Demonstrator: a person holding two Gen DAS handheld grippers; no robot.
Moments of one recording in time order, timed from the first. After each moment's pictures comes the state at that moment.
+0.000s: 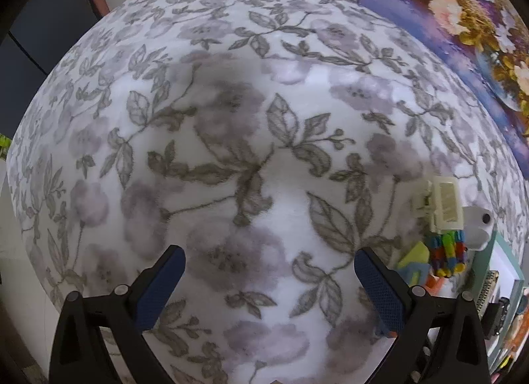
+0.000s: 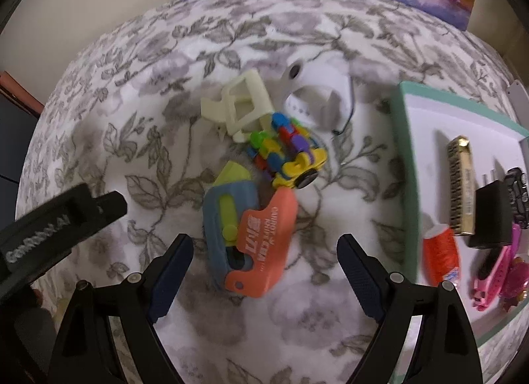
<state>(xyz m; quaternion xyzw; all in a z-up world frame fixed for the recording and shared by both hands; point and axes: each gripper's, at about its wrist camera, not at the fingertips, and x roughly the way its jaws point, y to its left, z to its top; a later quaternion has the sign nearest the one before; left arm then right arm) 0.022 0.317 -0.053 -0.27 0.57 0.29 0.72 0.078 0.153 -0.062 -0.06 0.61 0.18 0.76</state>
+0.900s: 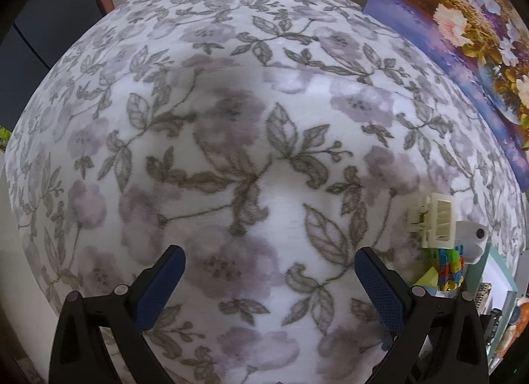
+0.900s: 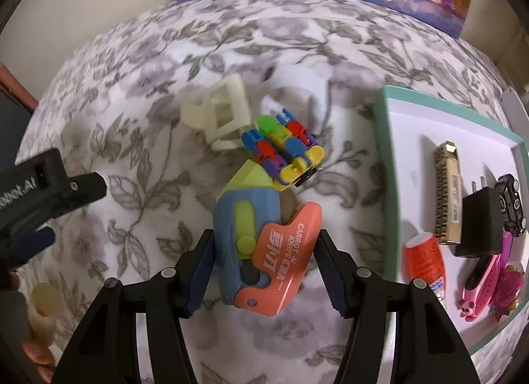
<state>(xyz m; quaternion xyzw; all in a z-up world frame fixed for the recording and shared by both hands) 0.026 0.325 -0.044 -0.28 0.56 0.29 0.72 0.089 0.135 -0.055 -0.07 0.60 0.17 0.78</state>
